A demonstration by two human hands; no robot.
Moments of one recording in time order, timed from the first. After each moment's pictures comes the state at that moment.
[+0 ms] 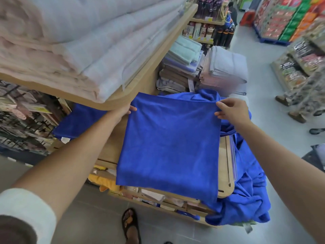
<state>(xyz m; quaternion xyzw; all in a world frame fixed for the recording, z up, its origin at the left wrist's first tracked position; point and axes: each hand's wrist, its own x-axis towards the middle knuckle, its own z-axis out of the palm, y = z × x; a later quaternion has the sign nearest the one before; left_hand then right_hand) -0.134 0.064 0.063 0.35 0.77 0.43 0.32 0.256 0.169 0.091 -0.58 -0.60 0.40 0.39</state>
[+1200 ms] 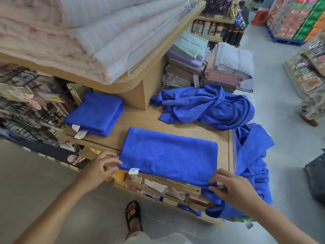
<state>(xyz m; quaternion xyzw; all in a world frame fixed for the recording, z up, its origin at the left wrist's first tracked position) -0.126 -0.200 -0.019 0.57 0.73 0.26 0.25 0.340 -0.063 0.014 -0.37 -0.91 0.17 0.10</state>
